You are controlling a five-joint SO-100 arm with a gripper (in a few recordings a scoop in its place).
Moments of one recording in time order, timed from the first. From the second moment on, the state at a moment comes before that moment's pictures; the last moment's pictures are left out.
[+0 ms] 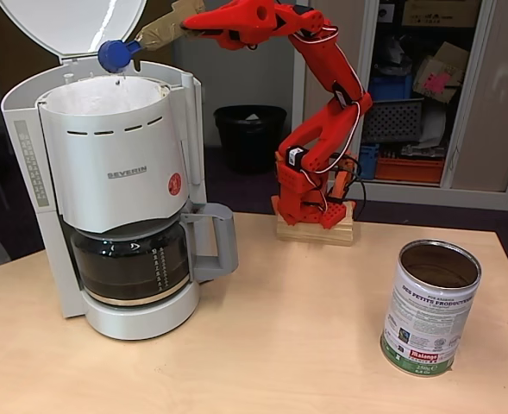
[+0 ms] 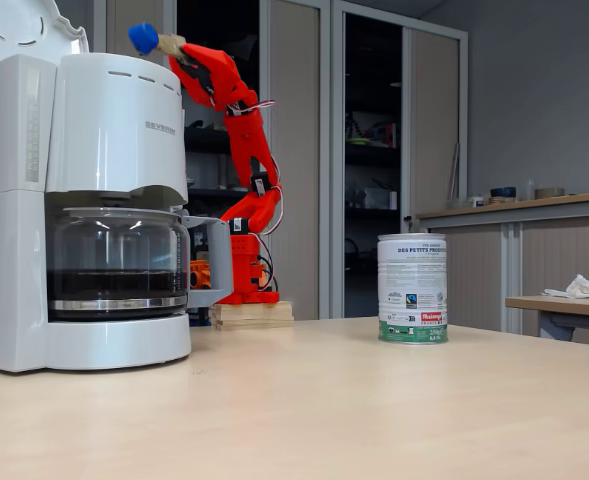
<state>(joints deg) 40.8 151.0 101.9 44.6 109.6</state>
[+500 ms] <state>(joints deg) 42.9 157.4 113.6 34.3 121.1</state>
